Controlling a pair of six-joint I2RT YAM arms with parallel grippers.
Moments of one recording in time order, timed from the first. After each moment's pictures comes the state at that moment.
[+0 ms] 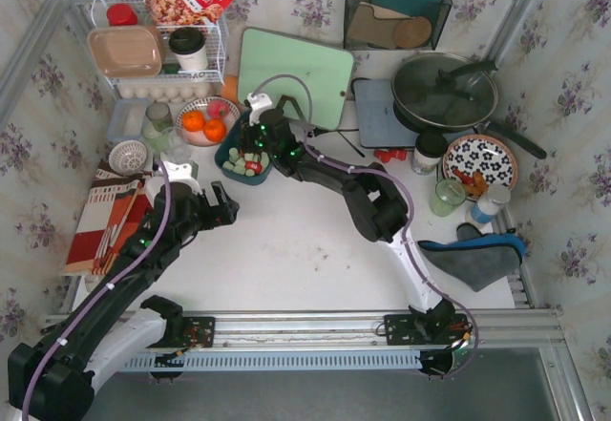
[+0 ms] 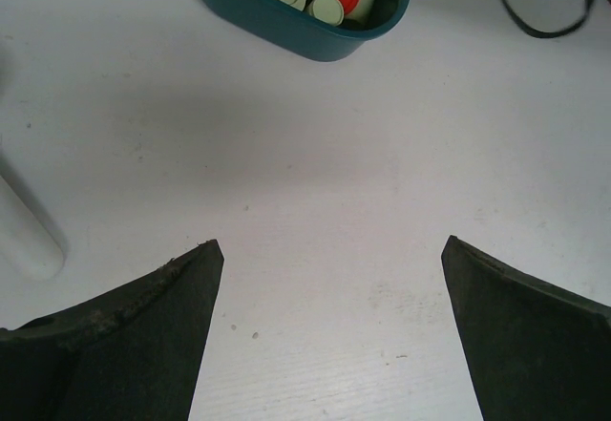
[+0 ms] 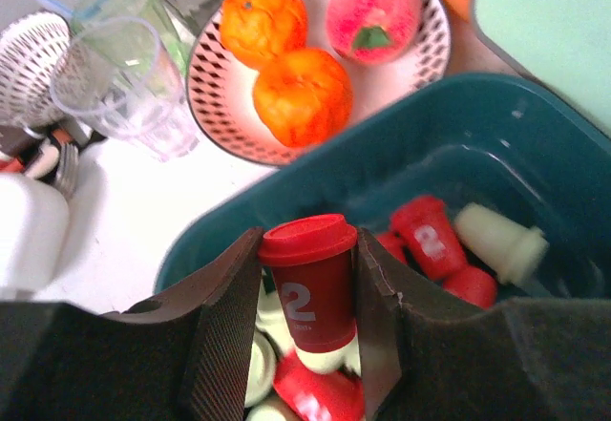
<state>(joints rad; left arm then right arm) -0.42 0.83 0.59 -0.28 -0.06 -0.46 0.72 2.35 1.82 0.29 -0.03 0.23</state>
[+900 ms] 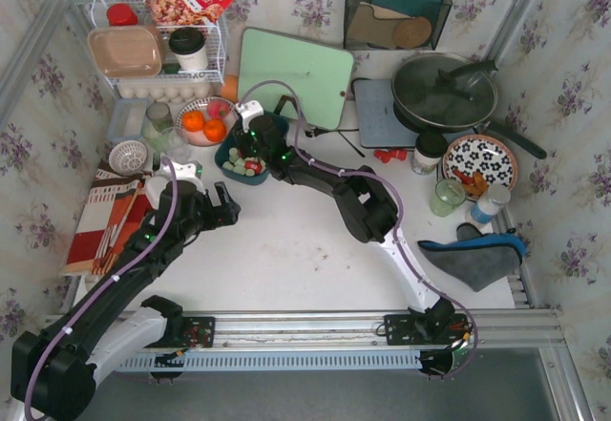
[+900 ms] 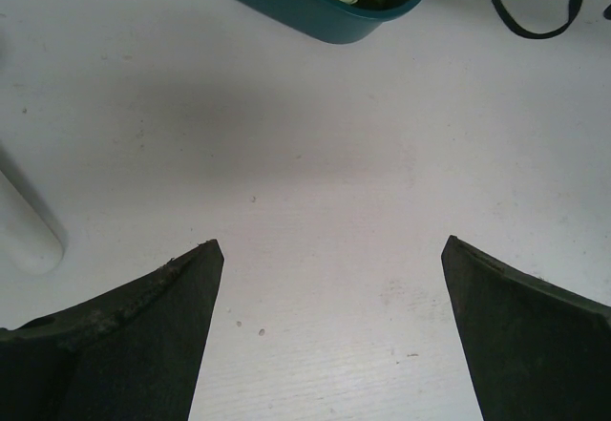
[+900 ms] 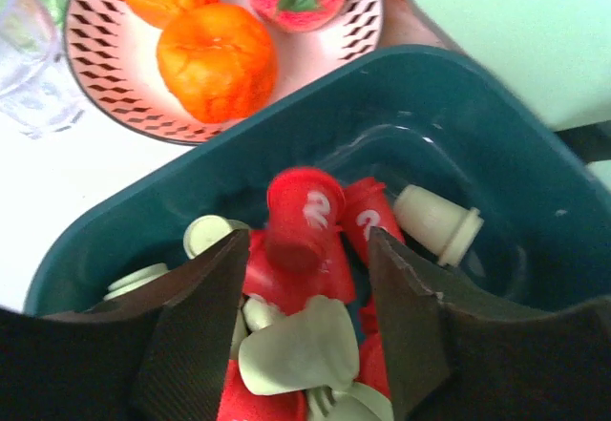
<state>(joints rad) -0.42 0.89 0.59 -0.28 -0.06 -0.46 0.76 2.49 1.97 0.22 0.14 0.07</state>
